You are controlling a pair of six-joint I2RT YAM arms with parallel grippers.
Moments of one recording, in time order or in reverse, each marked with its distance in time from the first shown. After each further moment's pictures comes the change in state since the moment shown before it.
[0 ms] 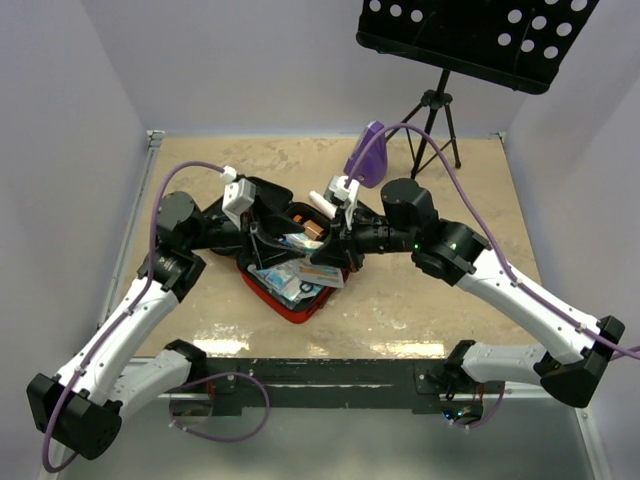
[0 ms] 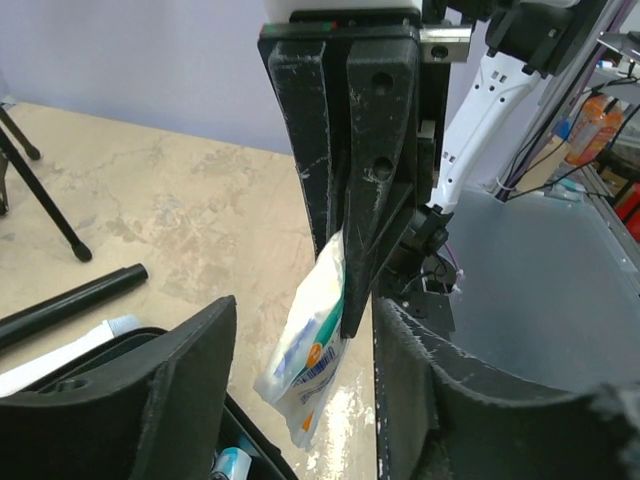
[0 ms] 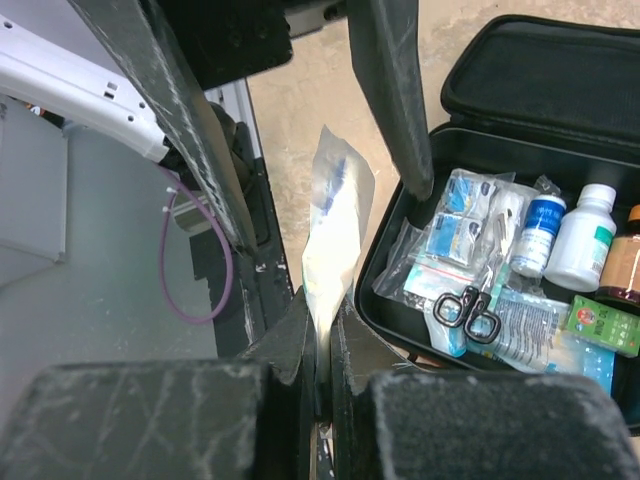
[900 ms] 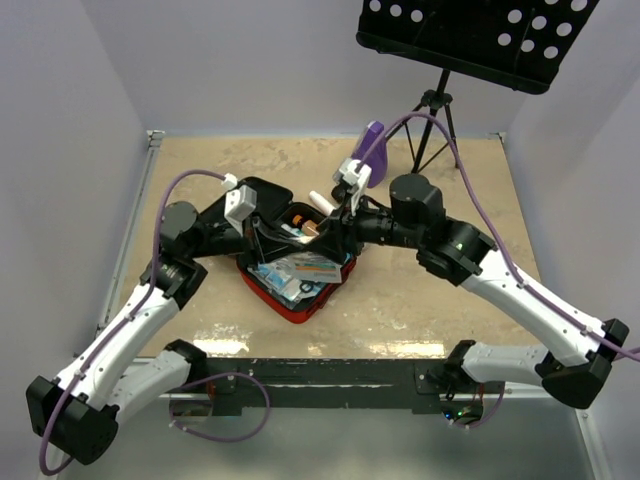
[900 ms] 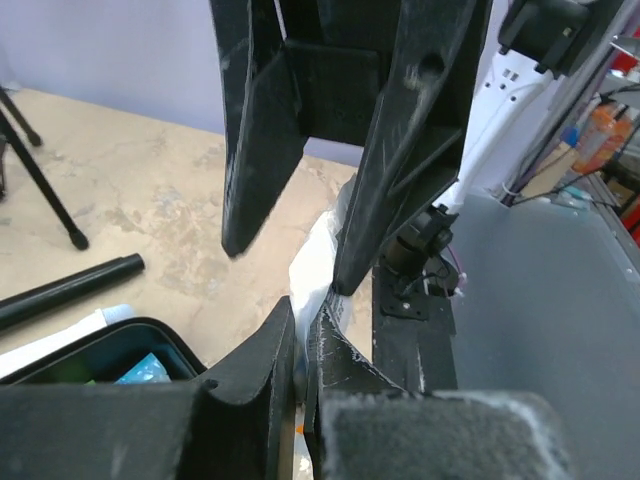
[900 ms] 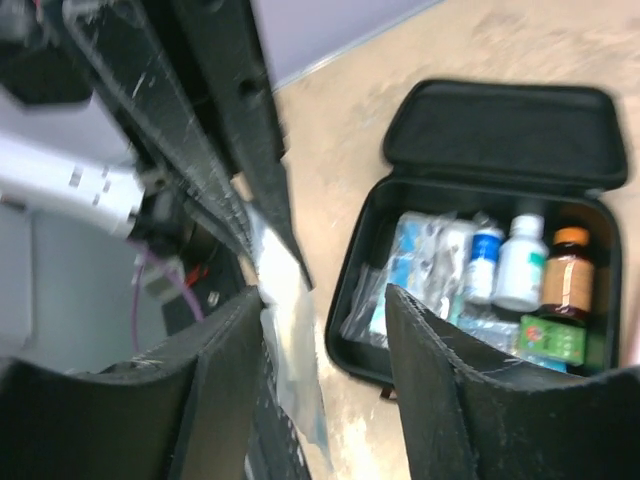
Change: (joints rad) left arm -0.029 -0.023 -0.056 0.016 -0.047 -0.010; right arm 0.002 0.000 0.039 0.055 0.123 0.051
